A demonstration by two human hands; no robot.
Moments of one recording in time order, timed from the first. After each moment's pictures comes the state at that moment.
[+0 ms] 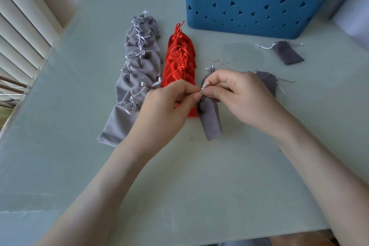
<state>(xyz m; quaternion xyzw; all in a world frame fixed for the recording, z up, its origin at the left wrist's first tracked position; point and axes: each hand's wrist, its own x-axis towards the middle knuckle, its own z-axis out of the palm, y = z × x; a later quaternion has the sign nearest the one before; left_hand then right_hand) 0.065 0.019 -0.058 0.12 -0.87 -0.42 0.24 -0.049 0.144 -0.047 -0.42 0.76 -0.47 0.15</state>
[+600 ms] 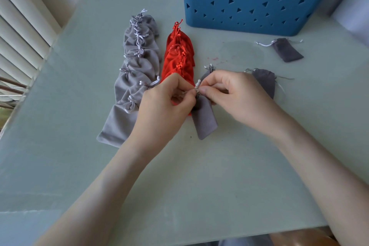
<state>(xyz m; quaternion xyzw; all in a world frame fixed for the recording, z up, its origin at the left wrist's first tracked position) 0.064 0.028 -0.056 0.18 -0.84 -0.44 0.26 -0.045 0.143 -0.050 -0.39 0.78 -0.45 0.15</state>
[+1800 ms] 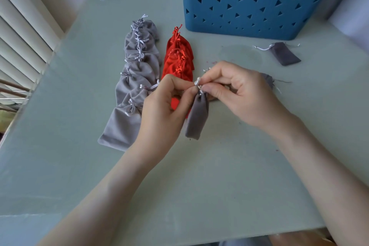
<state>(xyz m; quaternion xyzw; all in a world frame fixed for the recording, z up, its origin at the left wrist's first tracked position) 0.065 0.034 -0.060 0.13 -0.78 -0.51 0.34 -0.050 0.148 -0.048 -0.51 0.66 -0.54 0.12</state>
